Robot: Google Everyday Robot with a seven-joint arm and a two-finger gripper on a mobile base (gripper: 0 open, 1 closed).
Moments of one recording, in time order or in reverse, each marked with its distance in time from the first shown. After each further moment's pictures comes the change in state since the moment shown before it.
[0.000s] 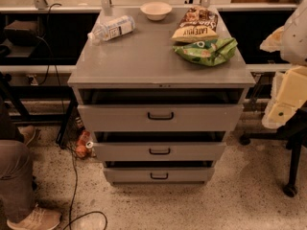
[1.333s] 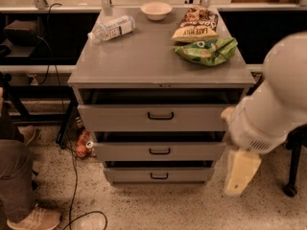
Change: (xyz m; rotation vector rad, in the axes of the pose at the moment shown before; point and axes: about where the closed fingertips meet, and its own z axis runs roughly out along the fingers) arm -0.004 0.090 0.139 -0.096 0.021 -0.083
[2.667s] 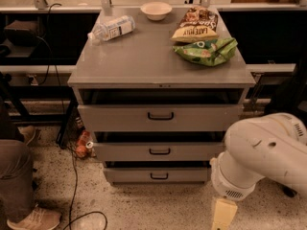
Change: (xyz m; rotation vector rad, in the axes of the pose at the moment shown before) arm 0.022 0.071 0.132 -0.148 0.049 0.051
